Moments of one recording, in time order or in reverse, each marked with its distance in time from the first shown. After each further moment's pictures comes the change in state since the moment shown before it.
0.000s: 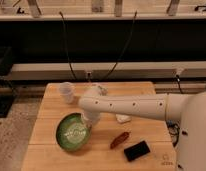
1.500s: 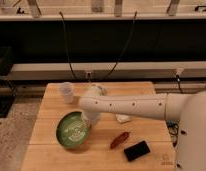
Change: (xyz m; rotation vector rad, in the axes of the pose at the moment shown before) arm 0.005 0.002 0.002 -0.007 0.009 0.083
